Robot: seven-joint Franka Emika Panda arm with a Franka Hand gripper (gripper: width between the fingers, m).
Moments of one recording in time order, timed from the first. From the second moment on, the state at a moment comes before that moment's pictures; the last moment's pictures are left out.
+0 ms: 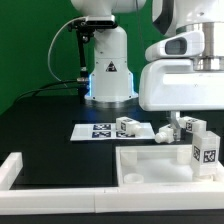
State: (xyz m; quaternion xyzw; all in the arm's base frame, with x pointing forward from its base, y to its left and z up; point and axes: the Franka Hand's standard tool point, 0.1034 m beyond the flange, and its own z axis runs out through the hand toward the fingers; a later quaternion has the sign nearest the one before) arm 0.640 0.110 0.088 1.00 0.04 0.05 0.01
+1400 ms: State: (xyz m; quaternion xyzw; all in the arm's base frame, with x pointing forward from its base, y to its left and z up) arm 0.641 0.111 0.082 0.90 -0.43 0.06 -0.02
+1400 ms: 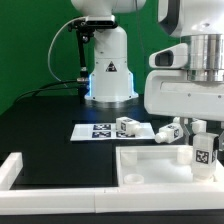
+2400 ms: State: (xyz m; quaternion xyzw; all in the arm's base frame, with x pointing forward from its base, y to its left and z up) arm 0.639 0.112 0.077 0.93 -0.37 0.04 -0.04
